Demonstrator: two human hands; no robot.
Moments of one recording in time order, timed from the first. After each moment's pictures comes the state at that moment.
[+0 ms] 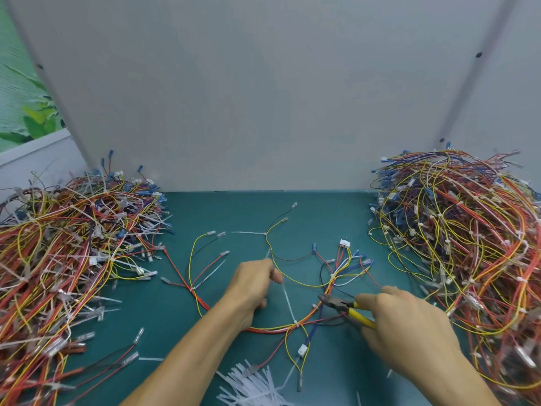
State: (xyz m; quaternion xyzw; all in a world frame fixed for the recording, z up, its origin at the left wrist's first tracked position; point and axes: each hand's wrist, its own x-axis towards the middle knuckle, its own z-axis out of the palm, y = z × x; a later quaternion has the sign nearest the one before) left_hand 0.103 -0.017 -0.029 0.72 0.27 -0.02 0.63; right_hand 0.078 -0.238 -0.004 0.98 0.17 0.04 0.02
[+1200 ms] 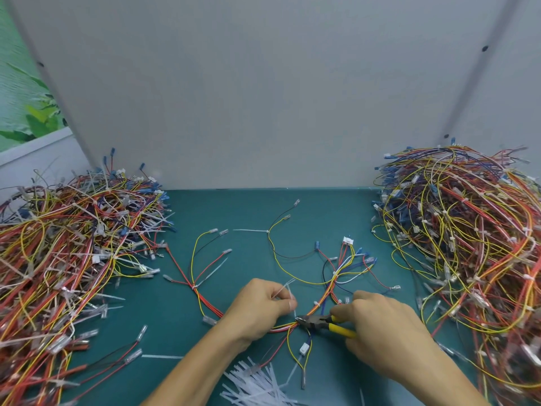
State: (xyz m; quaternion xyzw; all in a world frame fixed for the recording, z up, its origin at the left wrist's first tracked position) left_hand 0.073 -0.018 -0.046 0.84 0.09 -0.06 0.53; right_hand 0.087 -0.221 -0.014 0.97 0.26 -0.03 0.02
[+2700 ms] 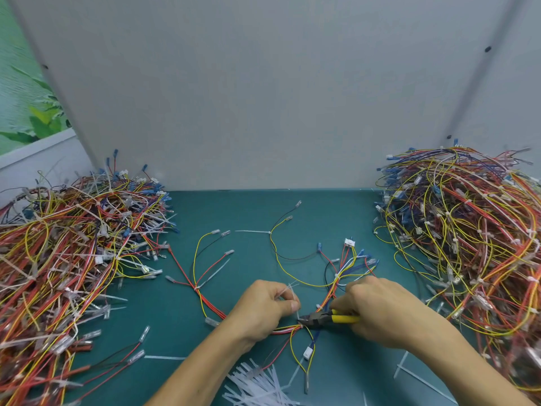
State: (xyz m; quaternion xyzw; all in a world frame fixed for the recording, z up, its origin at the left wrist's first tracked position) left_hand 0.075 -0.020 -0.047 0.84 0.08 -0.06 0.54; right_hand 0.126 -0.227 -0.006 0.92 0.37 -0.07 0.06
